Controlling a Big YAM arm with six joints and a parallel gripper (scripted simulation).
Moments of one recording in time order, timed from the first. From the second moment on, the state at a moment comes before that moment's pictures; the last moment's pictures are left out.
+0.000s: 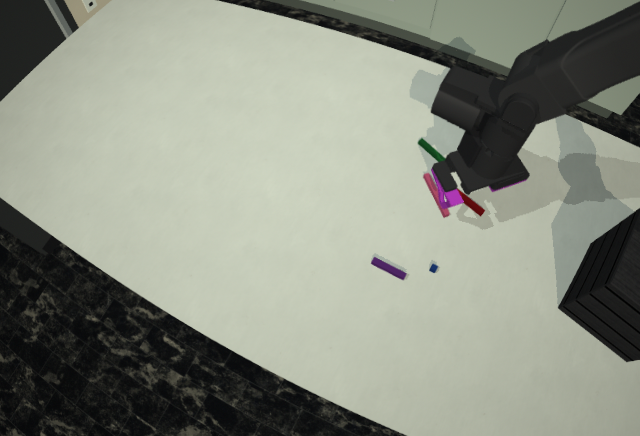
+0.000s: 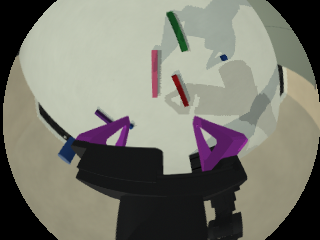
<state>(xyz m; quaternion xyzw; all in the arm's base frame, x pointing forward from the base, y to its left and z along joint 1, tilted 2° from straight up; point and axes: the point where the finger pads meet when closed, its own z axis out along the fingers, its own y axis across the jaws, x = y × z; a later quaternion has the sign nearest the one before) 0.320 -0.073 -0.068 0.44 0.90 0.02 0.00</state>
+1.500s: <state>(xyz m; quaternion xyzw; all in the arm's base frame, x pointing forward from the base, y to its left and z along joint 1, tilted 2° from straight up) 0.302 -0.110 -0.075 0.22 0.97 0.01 0.00</state>
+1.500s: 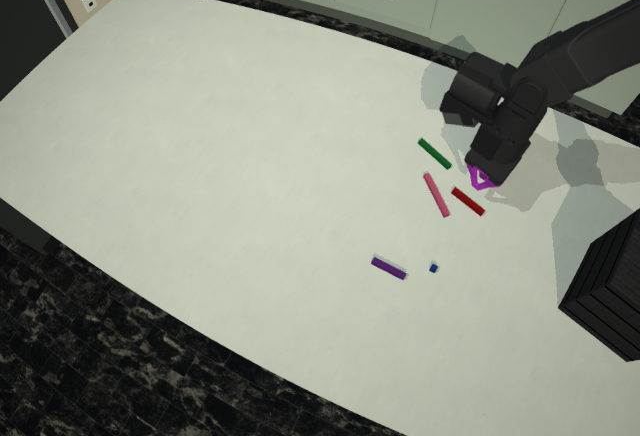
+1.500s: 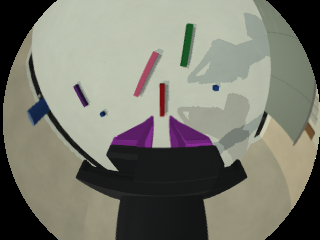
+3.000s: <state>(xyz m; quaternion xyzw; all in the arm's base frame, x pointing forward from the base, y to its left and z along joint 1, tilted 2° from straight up) 0.301 -0.110 -0.102 0.22 0.97 0.02 0.00</state>
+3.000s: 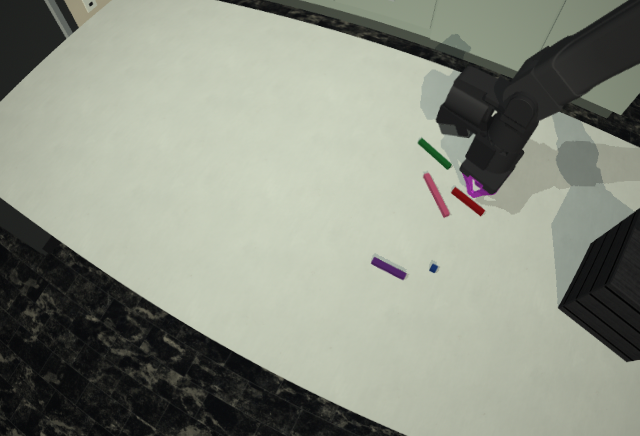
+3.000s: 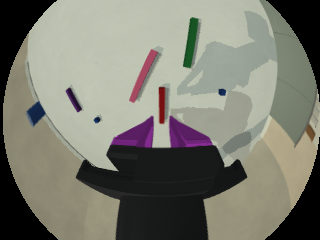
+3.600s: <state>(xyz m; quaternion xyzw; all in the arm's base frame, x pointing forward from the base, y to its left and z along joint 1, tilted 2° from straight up) 0.301 -0.110 -0.124 0.22 0.97 0.02 0.00</state>
